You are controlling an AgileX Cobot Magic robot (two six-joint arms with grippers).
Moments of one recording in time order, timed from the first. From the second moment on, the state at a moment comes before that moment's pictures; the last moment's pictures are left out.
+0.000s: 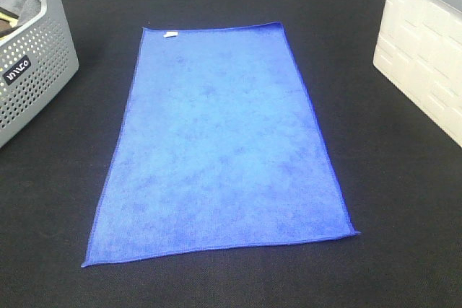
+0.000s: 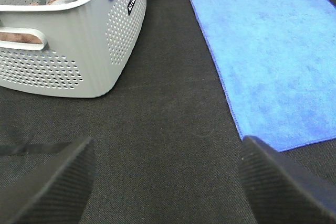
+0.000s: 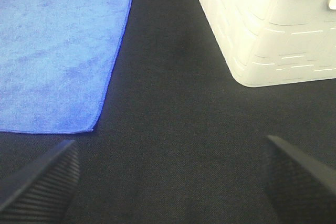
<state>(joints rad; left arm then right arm) -0.02 0.00 -0.50 -0.09 1.06 0.05 0.01 0.00 -0.51 0.10 1.07 -0.12</state>
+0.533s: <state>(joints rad) -0.02 0.00 -0.50 -0.09 1.06 0.05 0.01 0.00 -0.51 0.10 1.07 -0.12</state>
